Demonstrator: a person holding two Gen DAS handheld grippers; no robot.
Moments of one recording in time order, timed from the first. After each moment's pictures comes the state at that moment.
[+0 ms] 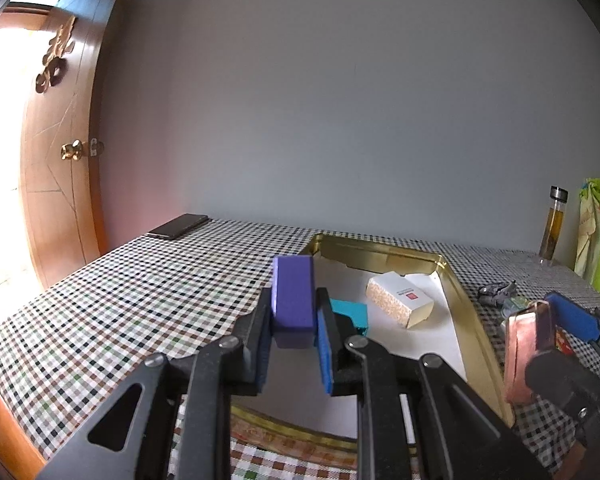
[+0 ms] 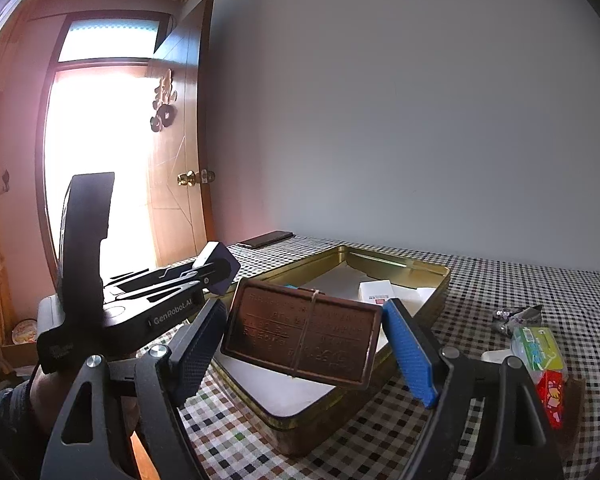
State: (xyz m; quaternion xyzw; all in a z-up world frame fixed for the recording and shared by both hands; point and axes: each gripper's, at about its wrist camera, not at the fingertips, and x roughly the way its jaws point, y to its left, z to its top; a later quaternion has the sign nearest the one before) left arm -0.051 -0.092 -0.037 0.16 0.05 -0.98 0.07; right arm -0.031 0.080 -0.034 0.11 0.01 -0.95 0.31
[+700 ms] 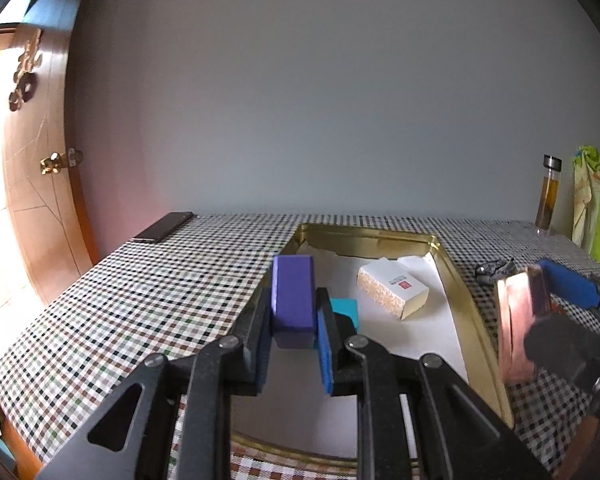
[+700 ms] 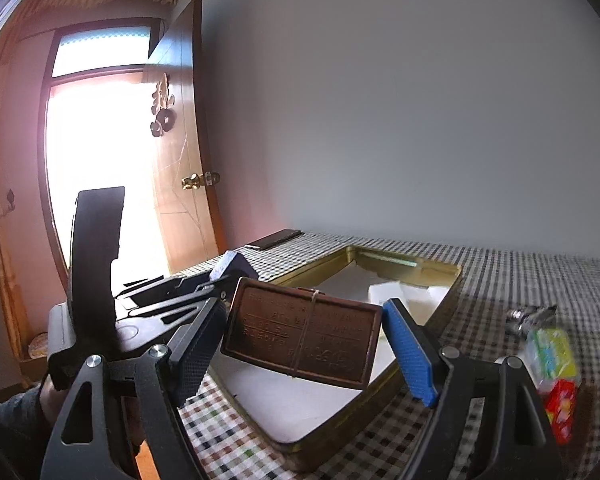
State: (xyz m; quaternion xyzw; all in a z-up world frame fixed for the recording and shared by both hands) left arm -0.072 -0.084 -0.028 0.21 0.01 -0.98 0.05; right arm -0.051 0.076 -0.021 0.14 -0.01 -0.94 0.32
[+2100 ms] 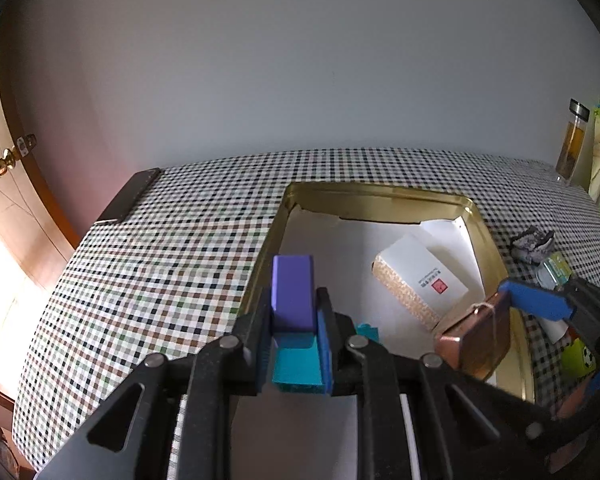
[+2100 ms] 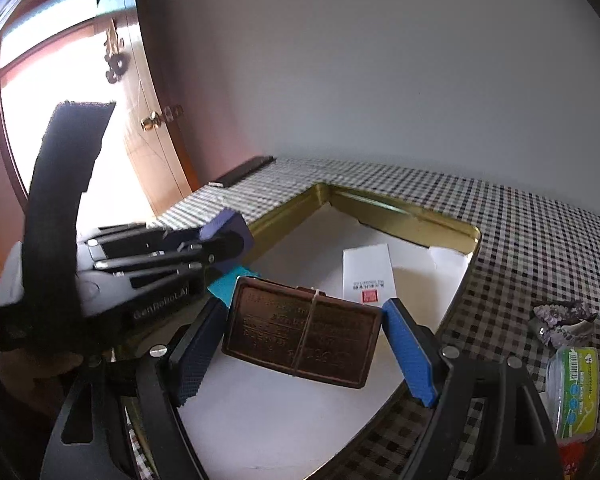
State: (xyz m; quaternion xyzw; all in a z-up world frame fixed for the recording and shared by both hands) left arm -0.185 -0.086 -0.027 0.37 -0.03 -0.93 0.03; right arm -0.168 0.042 -0.041 0.32 0.01 -0.90 0.31
